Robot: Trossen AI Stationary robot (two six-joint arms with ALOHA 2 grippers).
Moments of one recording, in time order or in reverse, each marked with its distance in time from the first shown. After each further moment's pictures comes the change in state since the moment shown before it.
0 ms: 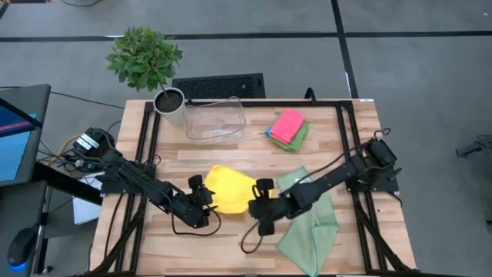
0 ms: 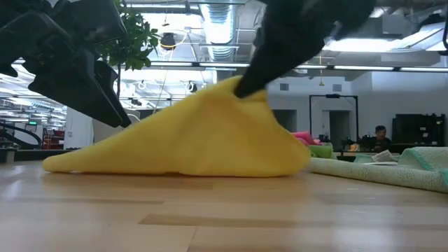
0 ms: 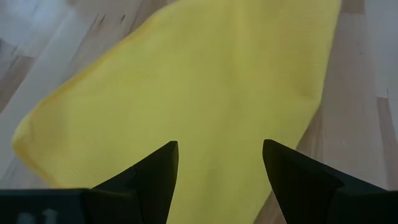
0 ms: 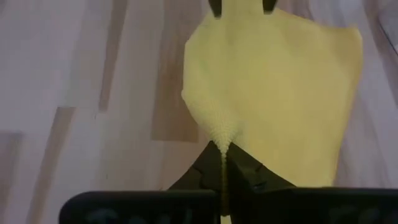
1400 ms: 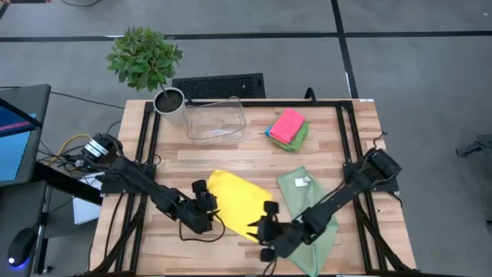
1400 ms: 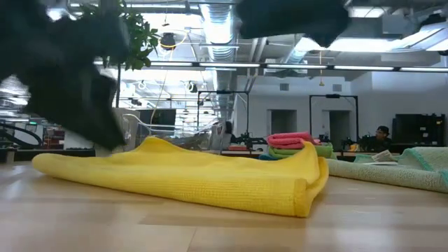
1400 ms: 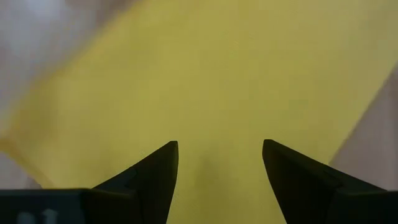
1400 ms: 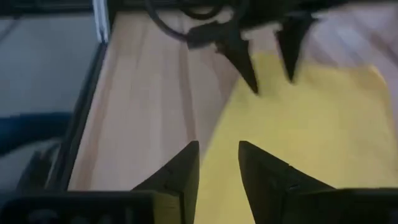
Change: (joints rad) left arm -0.008 0.134 0.094 -0.071 0.021 -0.022; right arm 0.212 0.045 -0.060 0.357 0.239 0.225
